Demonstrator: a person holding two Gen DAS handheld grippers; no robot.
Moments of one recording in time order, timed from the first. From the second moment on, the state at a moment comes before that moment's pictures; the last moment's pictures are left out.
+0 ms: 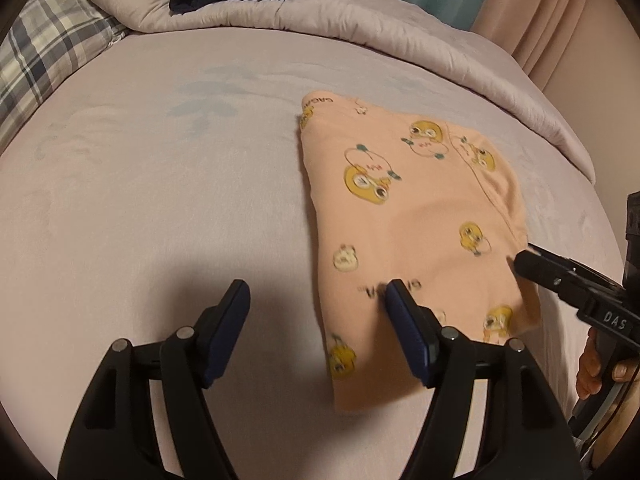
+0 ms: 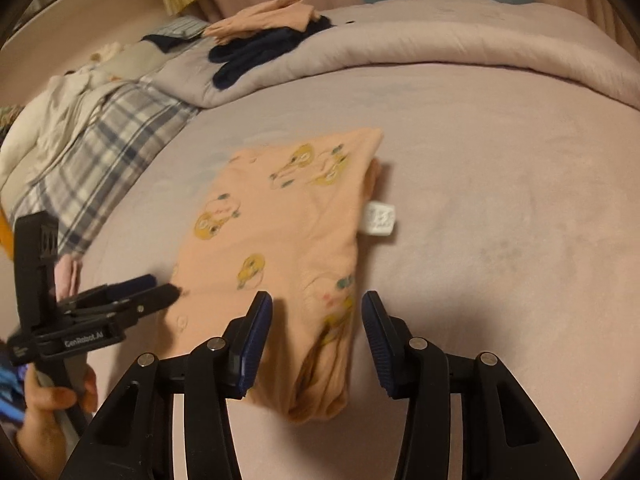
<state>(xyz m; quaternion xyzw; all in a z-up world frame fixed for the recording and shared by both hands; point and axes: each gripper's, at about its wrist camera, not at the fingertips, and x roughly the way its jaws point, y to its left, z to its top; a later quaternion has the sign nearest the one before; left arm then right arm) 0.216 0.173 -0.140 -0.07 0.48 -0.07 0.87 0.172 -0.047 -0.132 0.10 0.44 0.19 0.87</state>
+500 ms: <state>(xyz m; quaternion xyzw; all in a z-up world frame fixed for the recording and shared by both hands) 0.177 0.148 -0.110 -0.04 0.47 -0.05 0.88 0.138 -0.028 -0.114 0.05 0.44 0.16 0.88</state>
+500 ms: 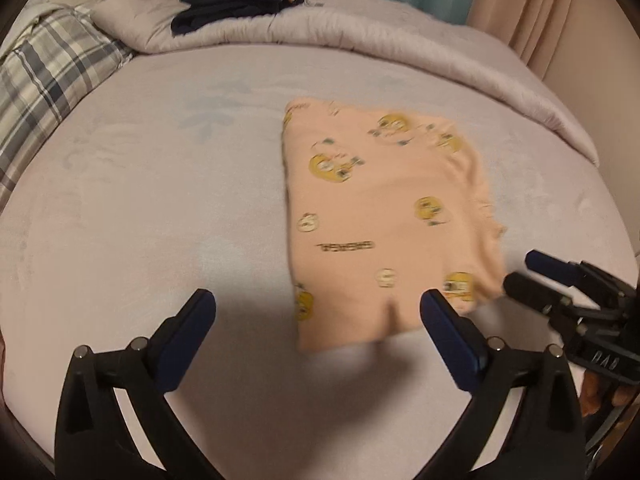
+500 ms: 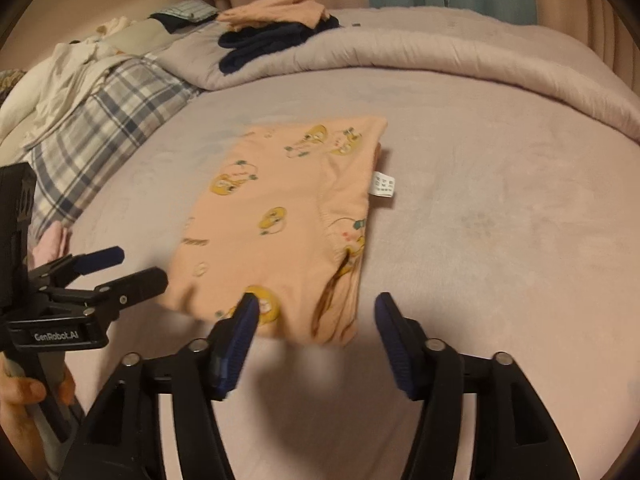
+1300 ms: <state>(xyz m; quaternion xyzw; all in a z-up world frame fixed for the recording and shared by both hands) 0.100 0.135 -0.027 -0.02 0.42 0.00 0.91 0.075 -0.010 -0.049 0.00 0.37 0.15 0.92</state>
